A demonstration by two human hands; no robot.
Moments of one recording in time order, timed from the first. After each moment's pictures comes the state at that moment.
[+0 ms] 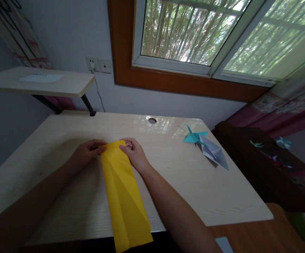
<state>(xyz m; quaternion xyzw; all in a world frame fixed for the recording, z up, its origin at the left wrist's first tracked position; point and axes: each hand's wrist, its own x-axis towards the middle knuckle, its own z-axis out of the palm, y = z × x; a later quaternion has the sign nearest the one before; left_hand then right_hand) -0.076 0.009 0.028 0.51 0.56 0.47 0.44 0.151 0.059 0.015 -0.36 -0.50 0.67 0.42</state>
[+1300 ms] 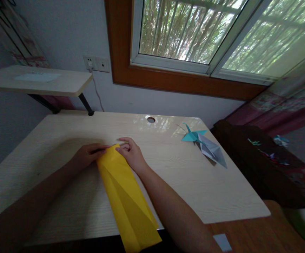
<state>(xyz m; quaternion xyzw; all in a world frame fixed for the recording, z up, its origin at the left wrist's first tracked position) -0.077 0.006 0.030 0.67 0.55 0.37 0.35 0.149 0.053 0.015 -0.34 -0.55 0.64 0.41</state>
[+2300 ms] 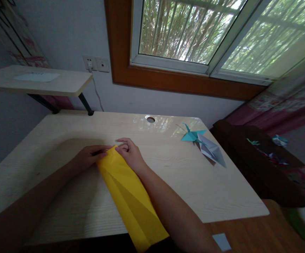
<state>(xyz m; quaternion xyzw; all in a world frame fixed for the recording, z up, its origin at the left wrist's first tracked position) -0.076 0.005 0.026 0.69 0.52 0.33 0.38 0.149 0.054 0.013 -0.33 -0.59 0.62 0.40</state>
